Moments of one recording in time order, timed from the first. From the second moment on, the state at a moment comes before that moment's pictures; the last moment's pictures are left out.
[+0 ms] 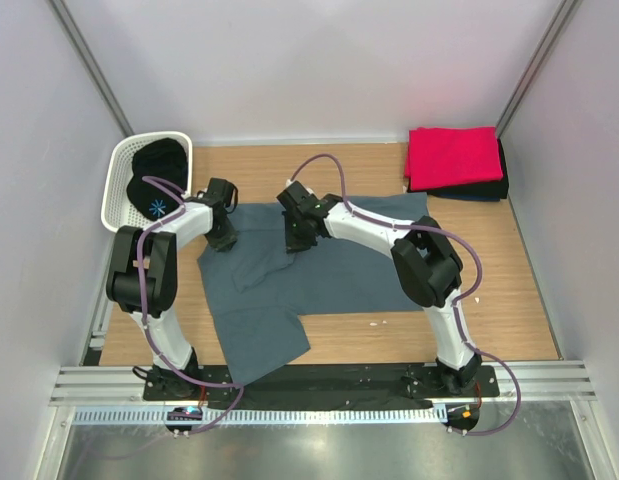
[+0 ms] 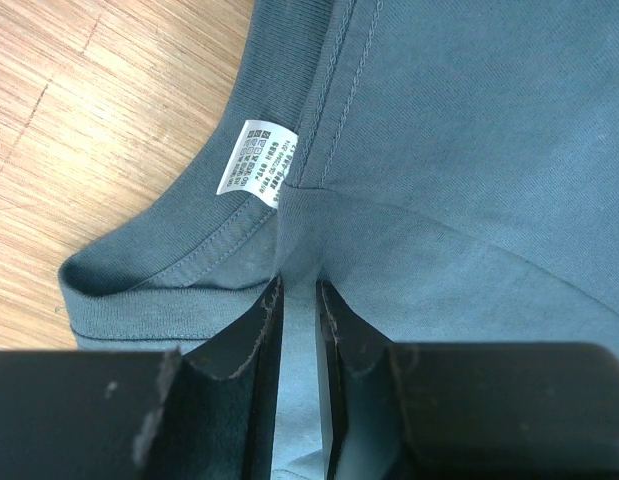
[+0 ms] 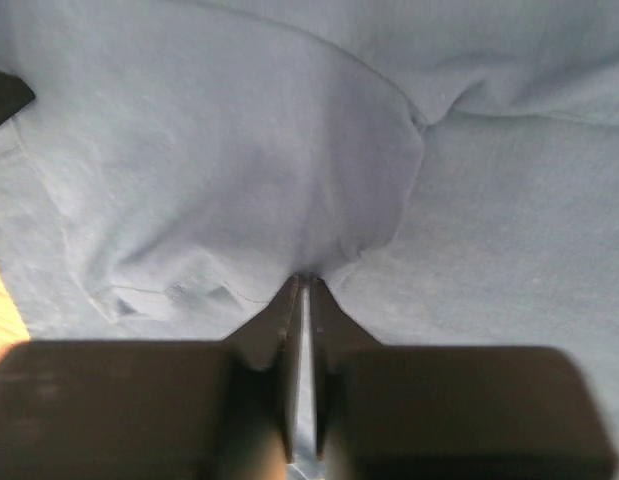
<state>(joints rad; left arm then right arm) -0.20 1.82 1.16 -0.56 -0.26 -0.73 0.80 2.11 1.66 -0.57 0.00 0.66</state>
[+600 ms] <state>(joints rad) -0.20 1.82 1.16 -0.56 -0.26 -0.73 0.80 2.11 1.70 -0.71 0.04 0.64</state>
